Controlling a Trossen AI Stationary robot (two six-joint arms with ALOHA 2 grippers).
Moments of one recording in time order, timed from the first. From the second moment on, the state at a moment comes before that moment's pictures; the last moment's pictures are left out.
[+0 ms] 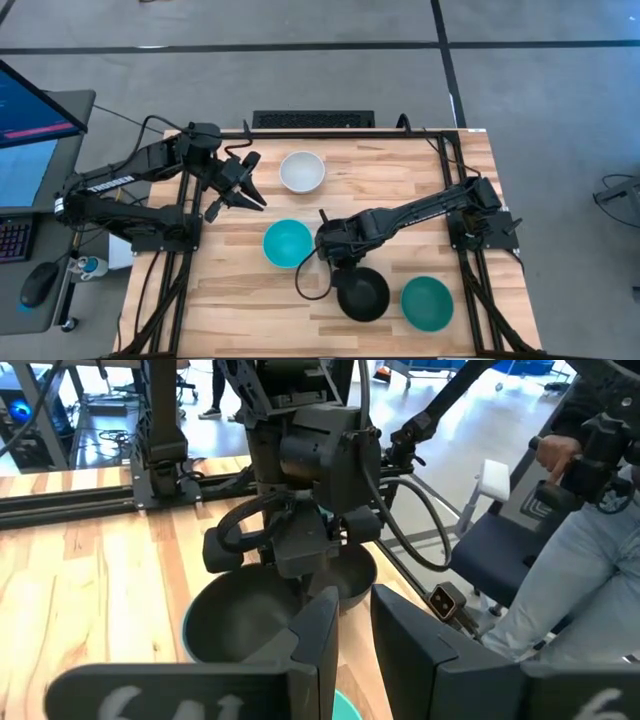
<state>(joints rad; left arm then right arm) 0.30 0.98 1.11 -0.56 0.75 0.19 0.27 1.94 1.64 -1.00 -0.09 0.44</state>
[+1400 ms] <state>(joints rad) 0.30 0.98 1.11 -0.51 0.70 0.18 0.33 1.95 1.64 -1.12 0.08 0.44</state>
